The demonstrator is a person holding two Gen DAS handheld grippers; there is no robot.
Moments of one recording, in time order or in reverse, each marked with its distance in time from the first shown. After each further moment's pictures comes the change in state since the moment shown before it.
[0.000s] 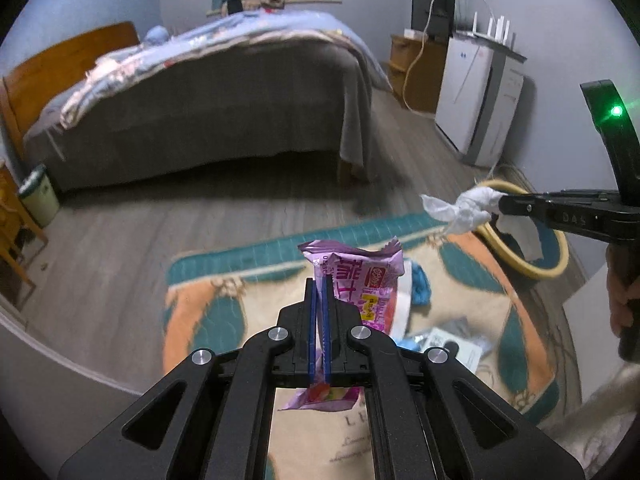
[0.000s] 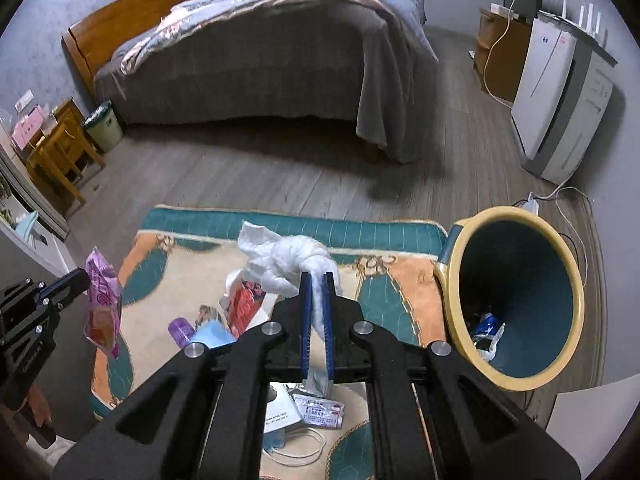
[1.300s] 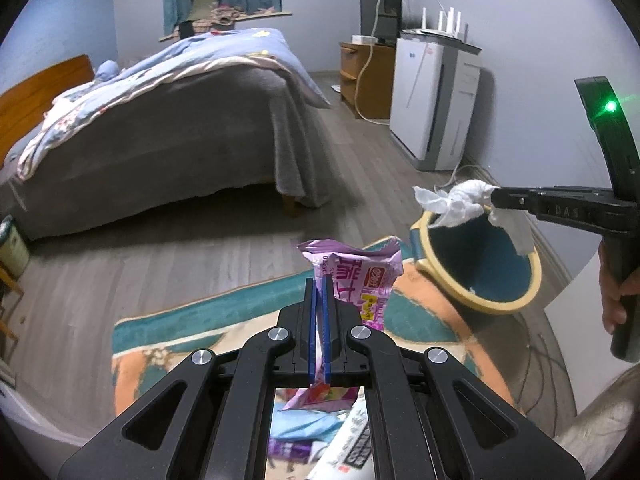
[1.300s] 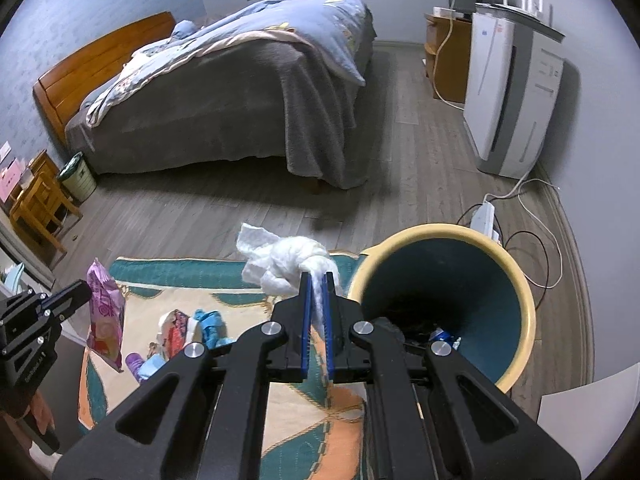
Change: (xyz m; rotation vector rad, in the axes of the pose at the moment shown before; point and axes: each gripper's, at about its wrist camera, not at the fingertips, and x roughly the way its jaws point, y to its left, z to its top) left arm 0.041 -0.098 0.053 0.121 -0.035 -0.111; right arm -0.026 -0.114 0.011 0.127 -0.096 -0.075
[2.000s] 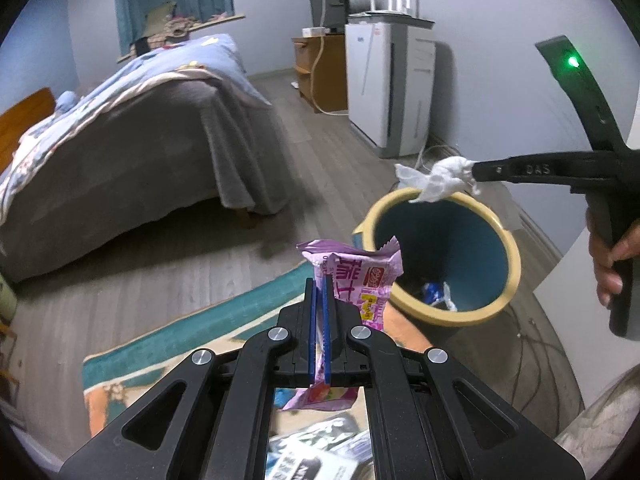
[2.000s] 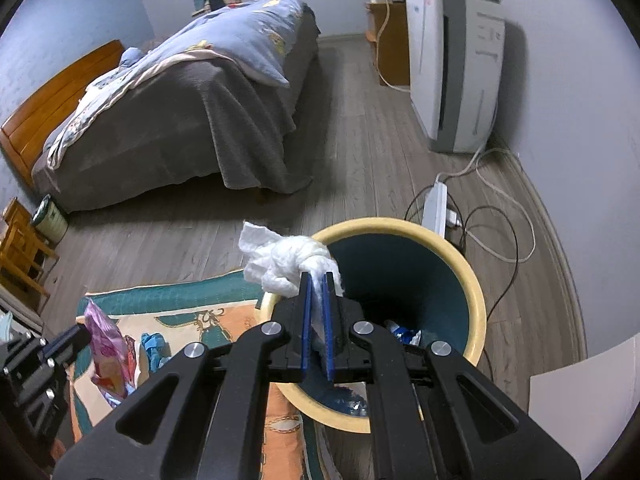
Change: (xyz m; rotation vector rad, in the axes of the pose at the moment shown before) left arm 0.039 -0.084 0.017 0.136 0.011 -0.061; right arm 0.005 -0.092 0.000 0.170 0.002 -0.073
